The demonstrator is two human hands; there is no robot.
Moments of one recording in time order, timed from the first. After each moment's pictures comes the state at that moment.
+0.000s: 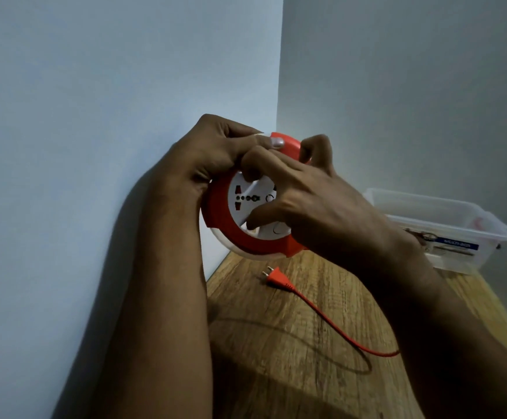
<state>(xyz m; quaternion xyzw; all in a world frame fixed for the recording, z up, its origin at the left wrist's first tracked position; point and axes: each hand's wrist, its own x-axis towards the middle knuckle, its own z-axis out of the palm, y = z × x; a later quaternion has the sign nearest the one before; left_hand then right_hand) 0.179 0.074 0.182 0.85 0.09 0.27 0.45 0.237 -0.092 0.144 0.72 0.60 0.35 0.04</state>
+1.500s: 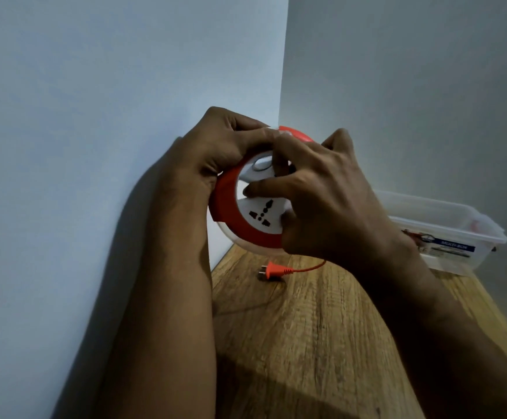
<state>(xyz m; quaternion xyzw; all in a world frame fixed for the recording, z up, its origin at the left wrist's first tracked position) 0.182 0.076 0.182 0.85 0.07 0.28 0.44 0.235 -0.090 0.146 0.73 0.55 0.41 -0.04</state>
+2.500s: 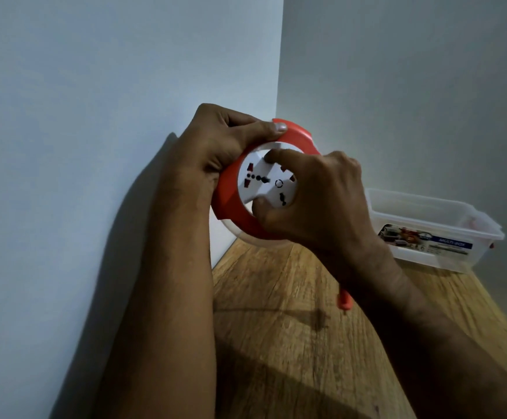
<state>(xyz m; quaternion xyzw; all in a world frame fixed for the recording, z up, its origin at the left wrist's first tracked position) 0.184 0.067 0.181 0.81 0.12 0.33 0.47 0.231 -0.077 0.131 0.73 0.45 0.43 -0.29</state>
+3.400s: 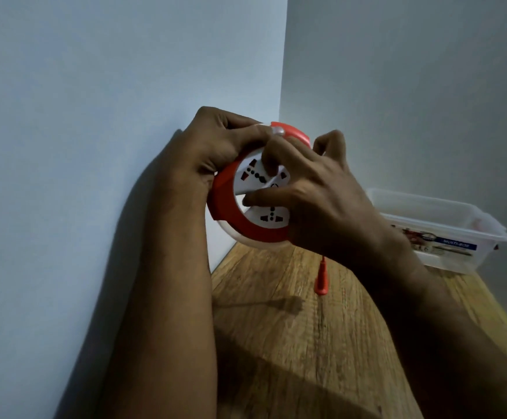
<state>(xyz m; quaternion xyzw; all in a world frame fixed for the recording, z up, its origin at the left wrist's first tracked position) 0.181 0.079 0.180 0.83 0.10 0.31 0.45 0.243 -0.089 0.141 0.71 0.57 0.42 0.00</state>
